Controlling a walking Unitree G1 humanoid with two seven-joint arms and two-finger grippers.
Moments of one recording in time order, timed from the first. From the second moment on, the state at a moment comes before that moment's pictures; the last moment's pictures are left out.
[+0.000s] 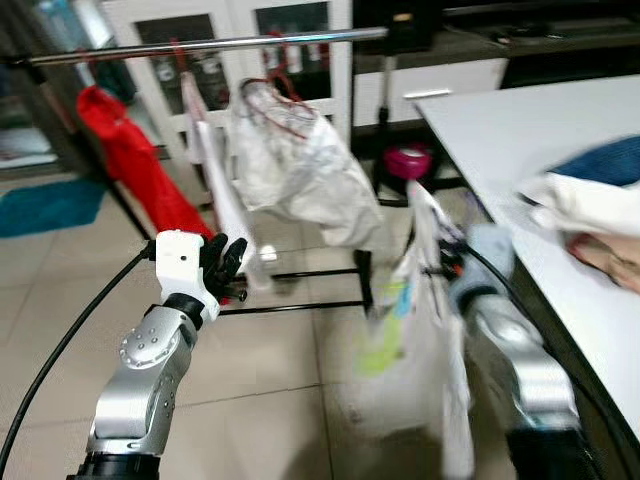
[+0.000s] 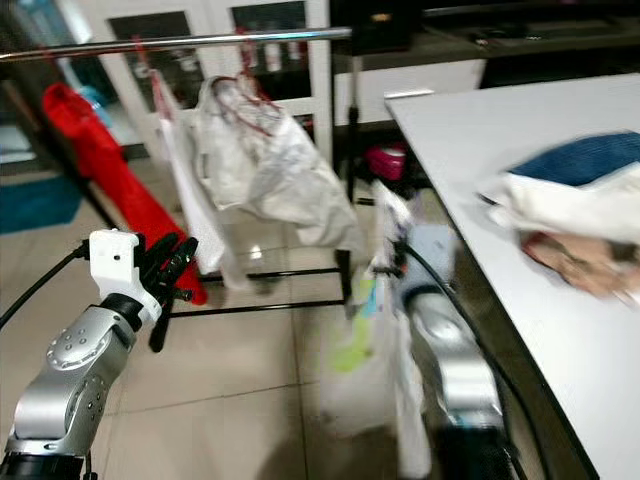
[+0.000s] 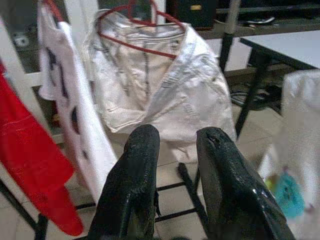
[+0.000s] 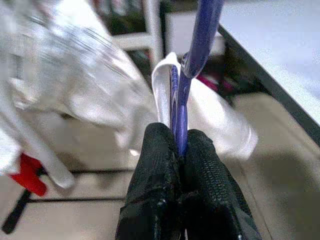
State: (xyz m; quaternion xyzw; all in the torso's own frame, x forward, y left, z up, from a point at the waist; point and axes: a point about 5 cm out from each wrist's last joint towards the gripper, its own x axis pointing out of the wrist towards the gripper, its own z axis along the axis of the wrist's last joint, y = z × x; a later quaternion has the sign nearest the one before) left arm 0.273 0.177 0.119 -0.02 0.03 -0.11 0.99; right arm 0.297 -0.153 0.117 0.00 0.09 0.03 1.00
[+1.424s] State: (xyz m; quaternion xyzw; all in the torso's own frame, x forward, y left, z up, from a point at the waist) left arm 0.280 0.168 0.123 -0.02 0.03 -0.14 0.99; right arm 0.294 -0.169 0.111 -0.07 0.09 0.03 0.99
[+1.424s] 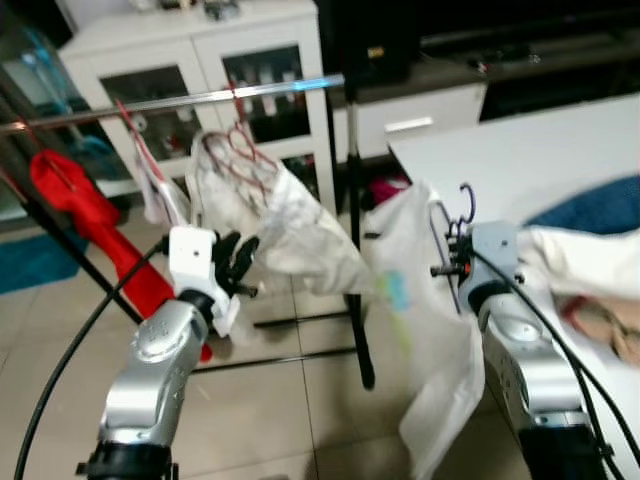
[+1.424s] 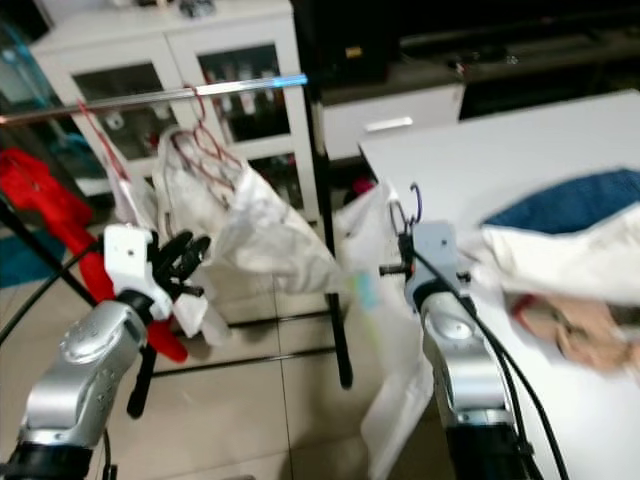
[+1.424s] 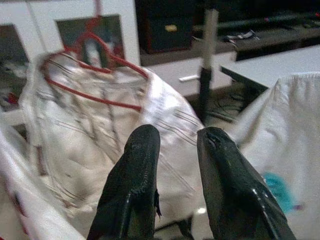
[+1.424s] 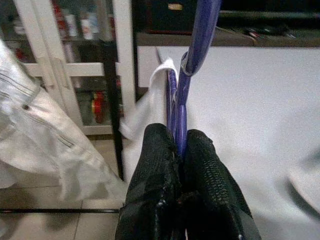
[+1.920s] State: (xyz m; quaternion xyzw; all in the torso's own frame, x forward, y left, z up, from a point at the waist) left arm 0.275 0.171 0.121 -0.01 0.04 -0.14 0.99; right arm 0.291 -0.144 0.108 -0.09 0.09 0.11 0.99
